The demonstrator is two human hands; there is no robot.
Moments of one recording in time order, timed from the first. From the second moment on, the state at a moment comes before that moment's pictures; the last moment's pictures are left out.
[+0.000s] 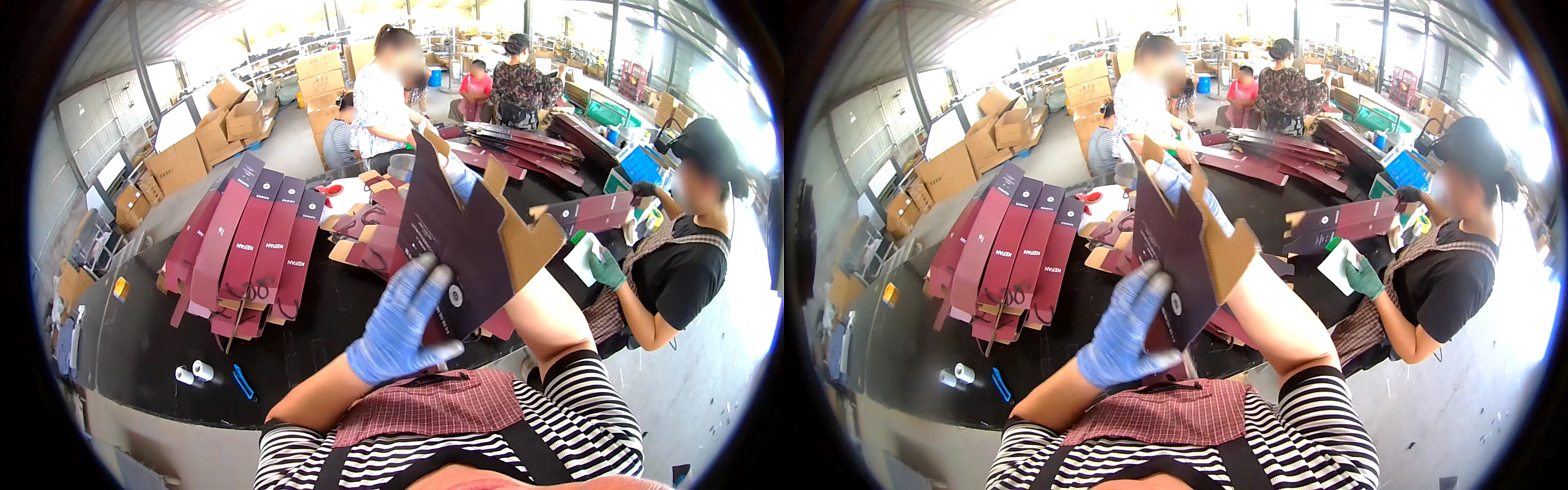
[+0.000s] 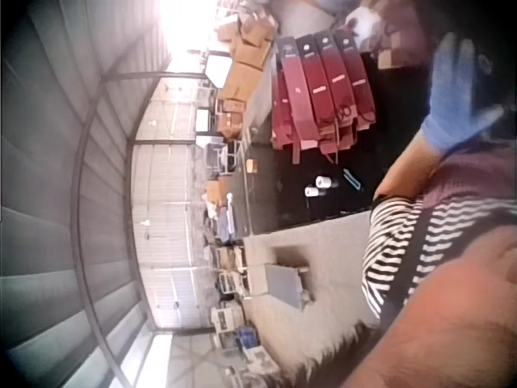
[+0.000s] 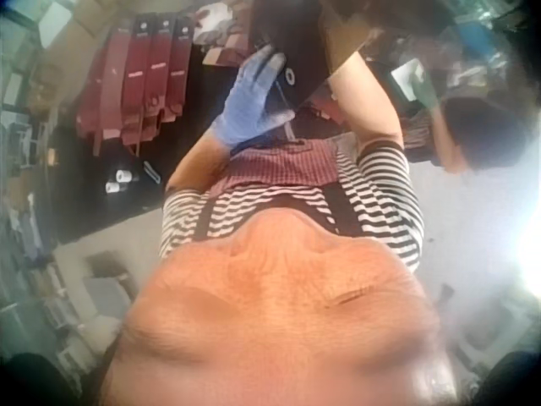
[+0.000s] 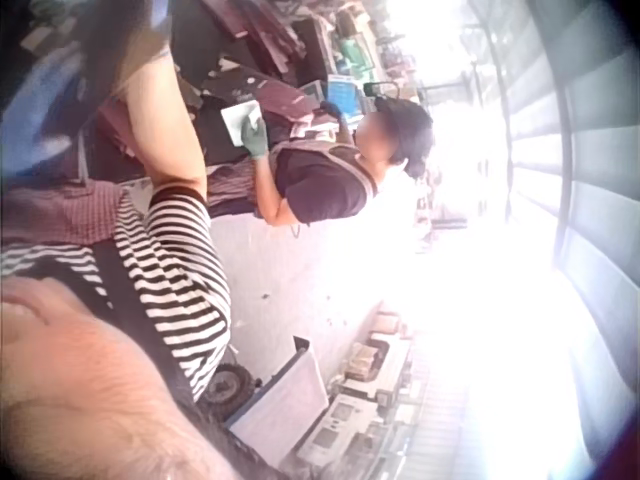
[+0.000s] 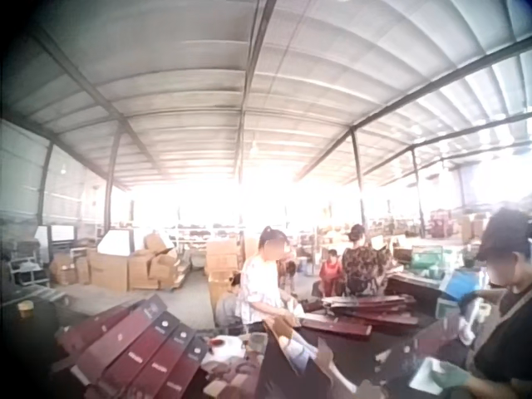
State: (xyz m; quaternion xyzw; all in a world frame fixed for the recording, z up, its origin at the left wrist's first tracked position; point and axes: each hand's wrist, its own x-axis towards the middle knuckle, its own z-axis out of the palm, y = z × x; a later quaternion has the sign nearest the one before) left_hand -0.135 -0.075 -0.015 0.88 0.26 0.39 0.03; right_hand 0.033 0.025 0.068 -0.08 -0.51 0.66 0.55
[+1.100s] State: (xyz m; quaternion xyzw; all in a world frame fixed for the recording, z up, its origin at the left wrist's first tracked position) left_hand -0.276 -0.023 0.091 0.78 0.24 0.48 0.31; right_hand -0.040 0.029 0.062 -0.16 -0.88 0.17 0.41
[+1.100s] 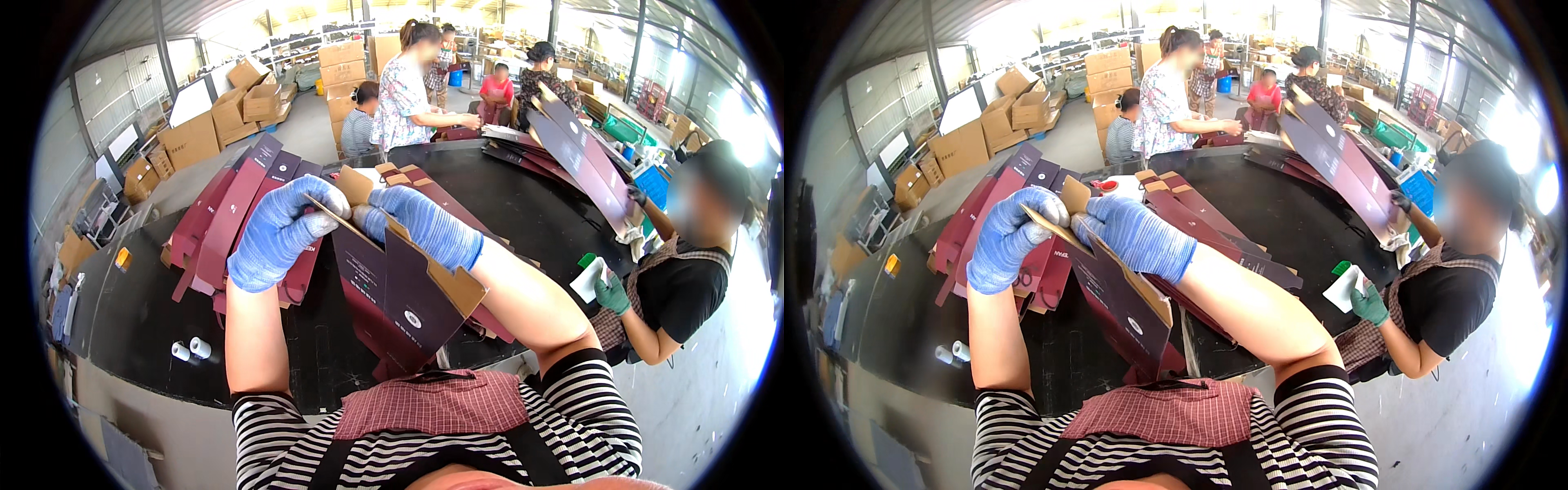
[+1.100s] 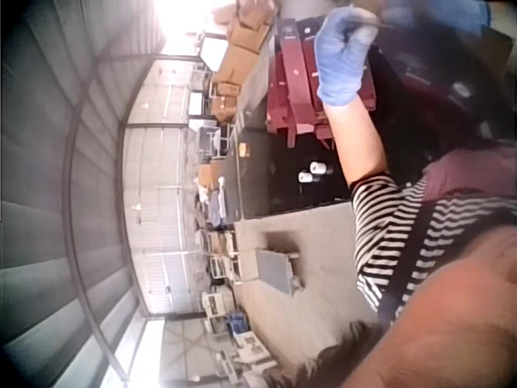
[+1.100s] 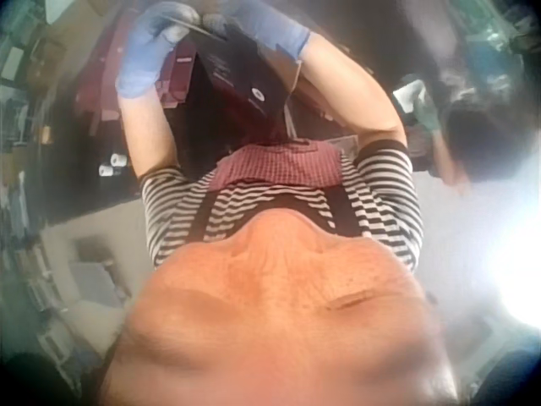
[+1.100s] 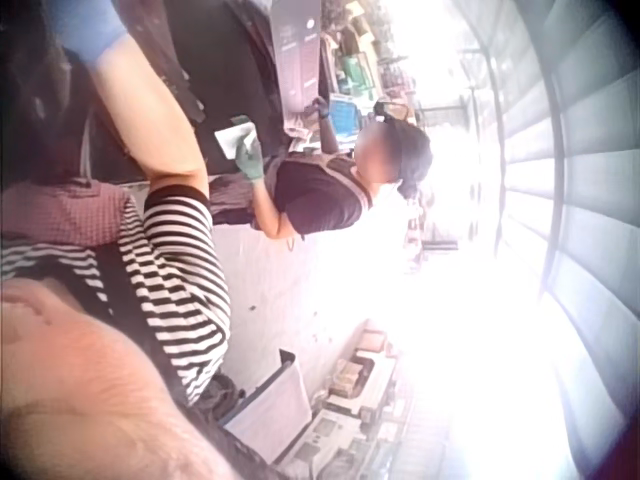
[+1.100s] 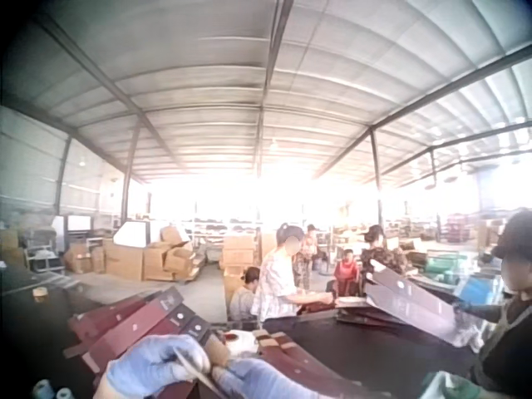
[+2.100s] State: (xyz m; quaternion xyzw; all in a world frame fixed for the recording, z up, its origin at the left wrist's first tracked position) left_hand -0.227 -0.070 0.090 0.67 0.18 0.65 0.32; right_hand 0.047 -0.079 0.024 -0.16 -0.73 0.52 0.41
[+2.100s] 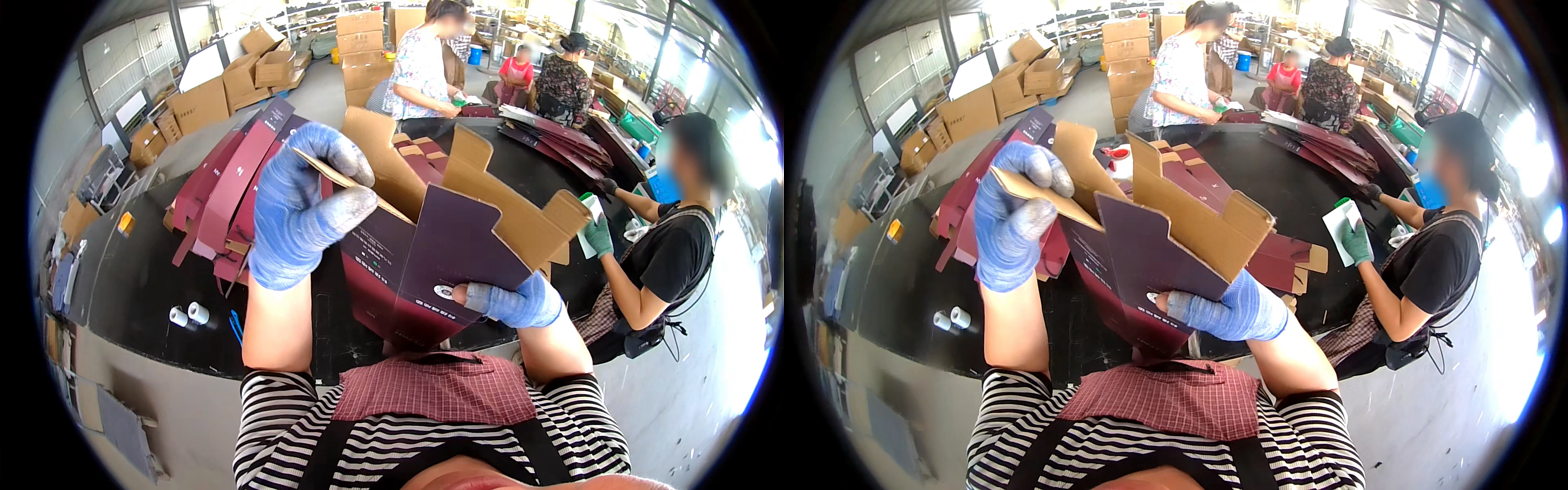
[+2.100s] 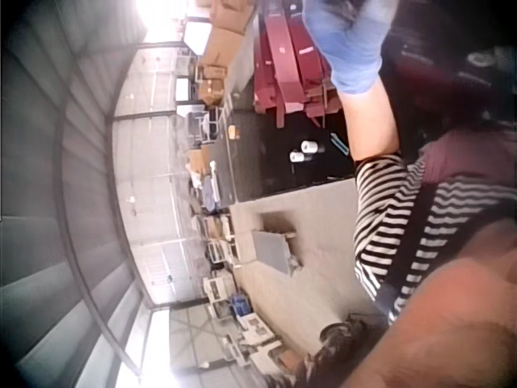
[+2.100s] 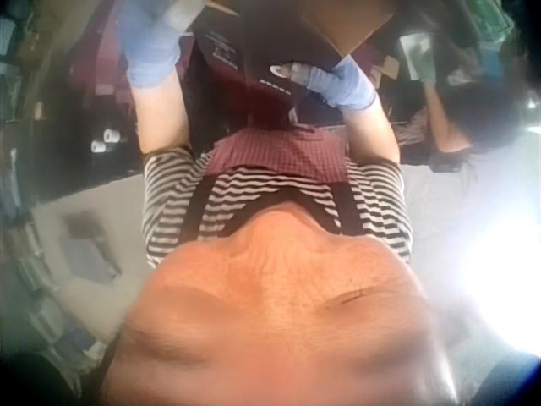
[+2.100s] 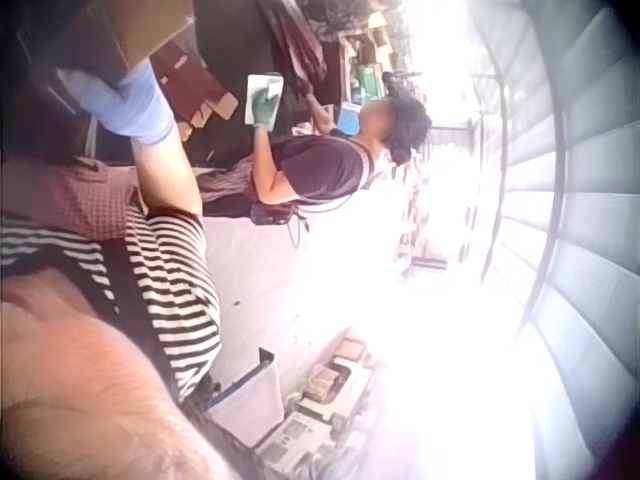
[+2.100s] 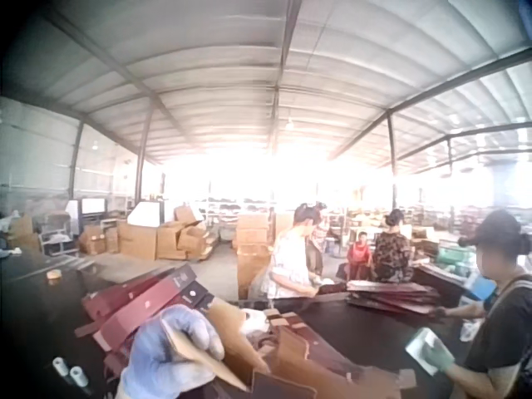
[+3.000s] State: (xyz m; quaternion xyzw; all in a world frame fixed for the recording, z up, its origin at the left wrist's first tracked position) left_hand -0.238 -0.056 0.043 0.60 0.39 0.66 0.24; right_hand -0.034 -0.088 0.003 -0.15 -0.82 0.33 0.45
